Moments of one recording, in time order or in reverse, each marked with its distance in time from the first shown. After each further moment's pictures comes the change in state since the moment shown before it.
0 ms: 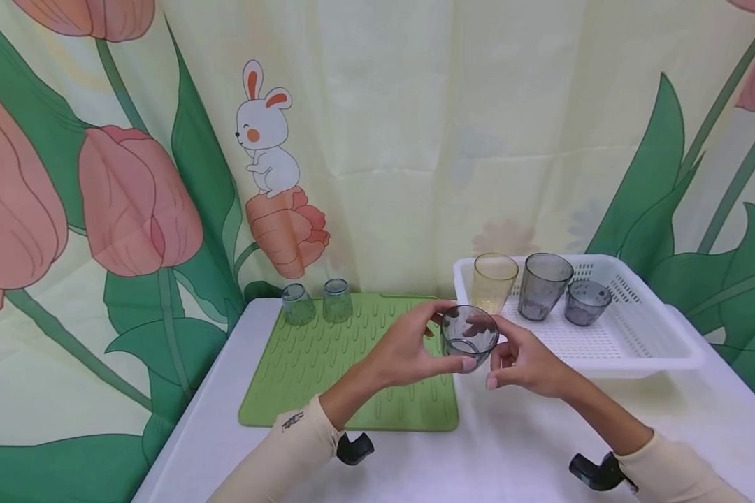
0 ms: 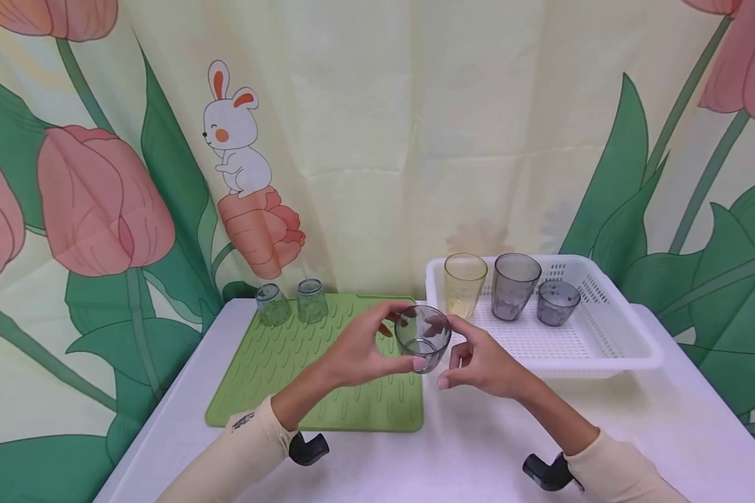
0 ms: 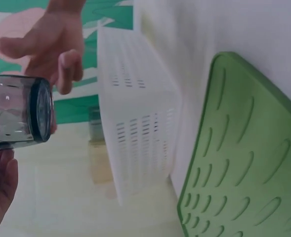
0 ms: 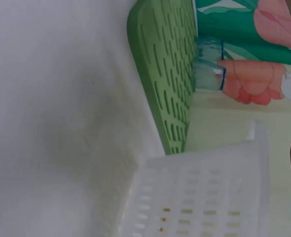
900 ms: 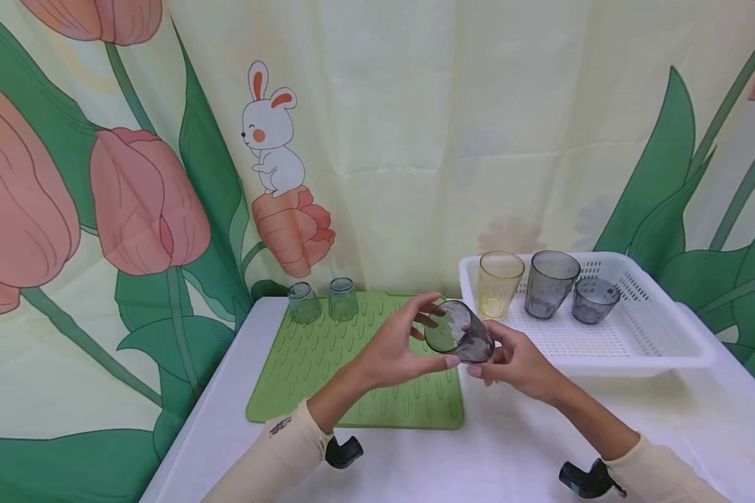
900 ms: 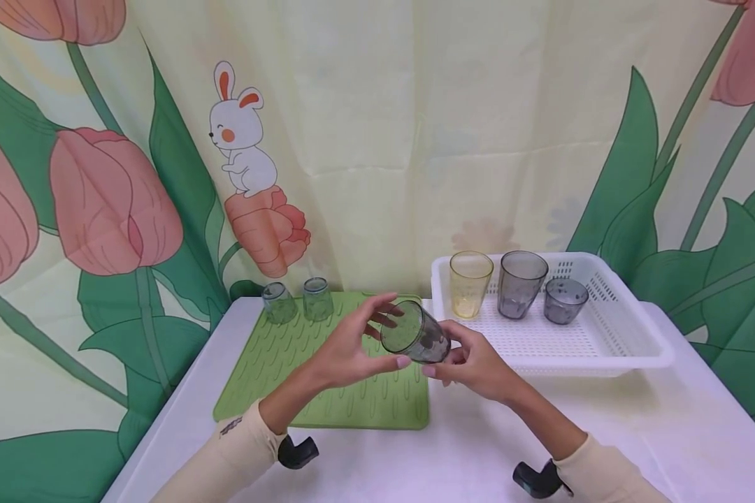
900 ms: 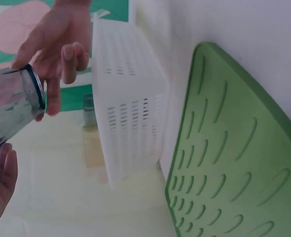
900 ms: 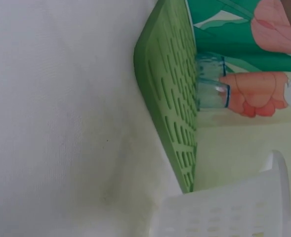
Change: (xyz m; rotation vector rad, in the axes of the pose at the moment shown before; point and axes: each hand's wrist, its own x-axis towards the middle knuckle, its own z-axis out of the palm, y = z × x) left_hand -0.016 -0.008 -0.013 -0.083 0.024 -0.037; right_hand 0.002 0.012 0.024 0.066 0.092 0.124
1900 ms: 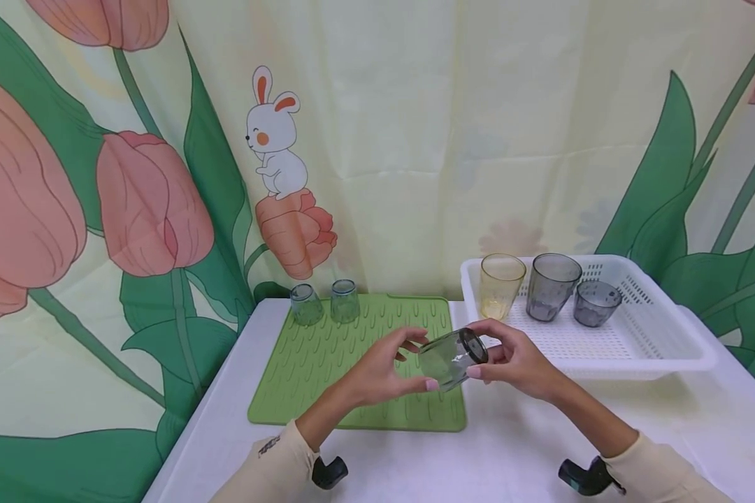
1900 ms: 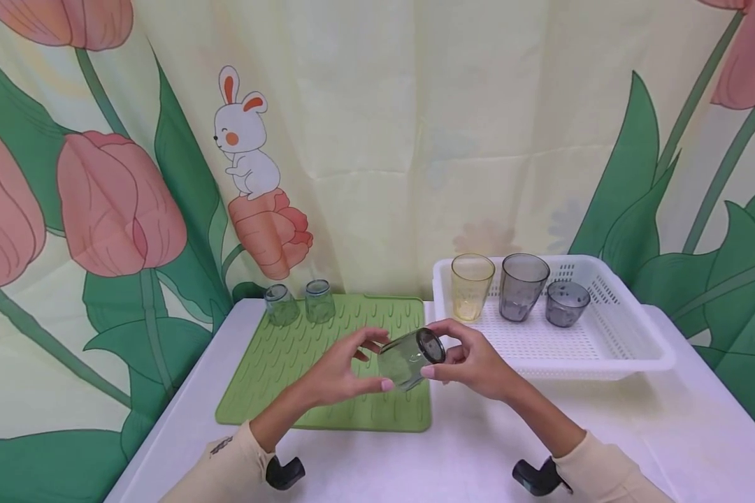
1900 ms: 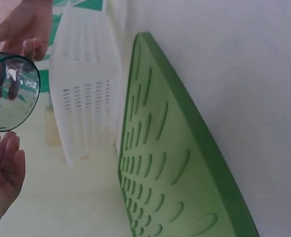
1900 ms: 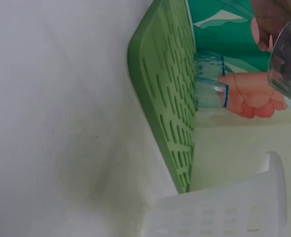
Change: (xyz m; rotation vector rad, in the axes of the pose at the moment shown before) left_hand -0.034 -0.037 0.003 0.018 -0.094 -0.152; right_hand 0.005 -0.004 0.000 0.052 -0.024 -0.020
